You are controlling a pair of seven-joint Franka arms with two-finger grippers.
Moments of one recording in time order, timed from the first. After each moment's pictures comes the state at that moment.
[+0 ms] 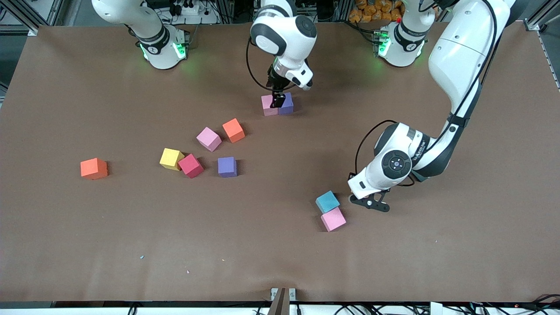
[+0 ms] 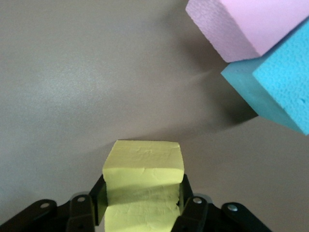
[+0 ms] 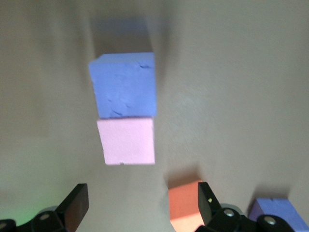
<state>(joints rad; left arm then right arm) -0.07 0.70 -0.37 -1.64 0.29 2.21 -0.31 1.10 0.40 -0.02 -1.82 -0.20 1.95 -0.49</state>
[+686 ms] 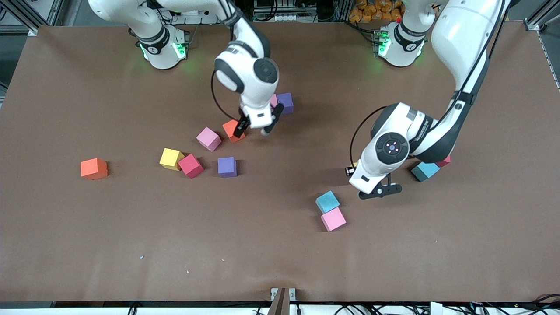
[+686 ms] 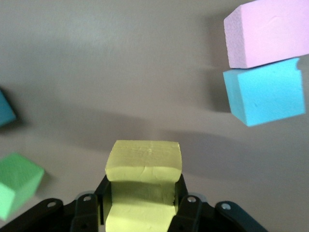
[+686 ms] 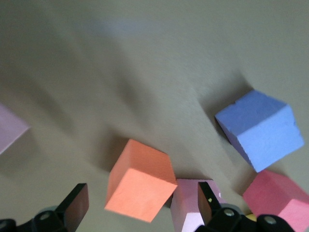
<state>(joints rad) -0.08 0.53 -0.43 -1.66 0.19 2.00 -0.86 0.82 0.41 -0.03 -1.95 -0.17 2.13 -0.10</state>
